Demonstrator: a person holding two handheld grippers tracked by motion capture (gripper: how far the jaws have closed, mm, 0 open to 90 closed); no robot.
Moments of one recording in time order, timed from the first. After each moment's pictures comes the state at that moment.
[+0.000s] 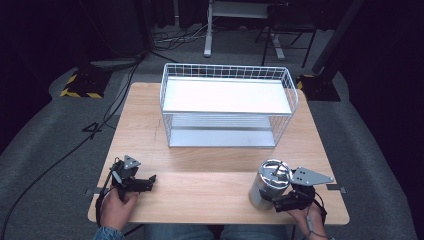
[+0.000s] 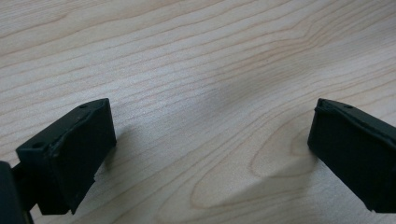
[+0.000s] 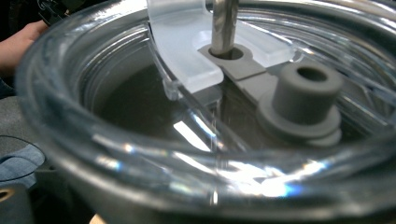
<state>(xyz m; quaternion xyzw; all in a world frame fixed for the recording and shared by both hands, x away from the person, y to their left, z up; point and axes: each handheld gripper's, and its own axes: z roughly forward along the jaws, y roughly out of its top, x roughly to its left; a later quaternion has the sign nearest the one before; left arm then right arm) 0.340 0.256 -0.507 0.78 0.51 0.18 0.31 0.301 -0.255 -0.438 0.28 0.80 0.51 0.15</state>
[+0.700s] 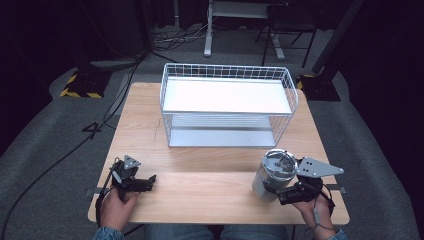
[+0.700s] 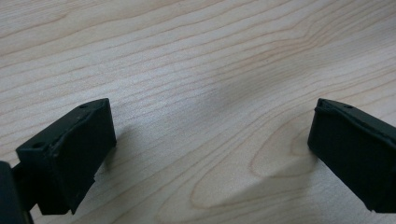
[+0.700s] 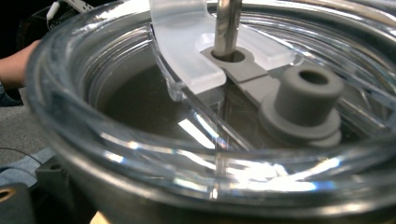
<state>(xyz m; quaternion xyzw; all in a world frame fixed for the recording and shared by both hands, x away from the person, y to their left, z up) 0.340 0.256 -0.507 0.78 0.51 0.18 0.31 0.304 -0.253 -0.389 0.26 0.80 0.51 0.18</state>
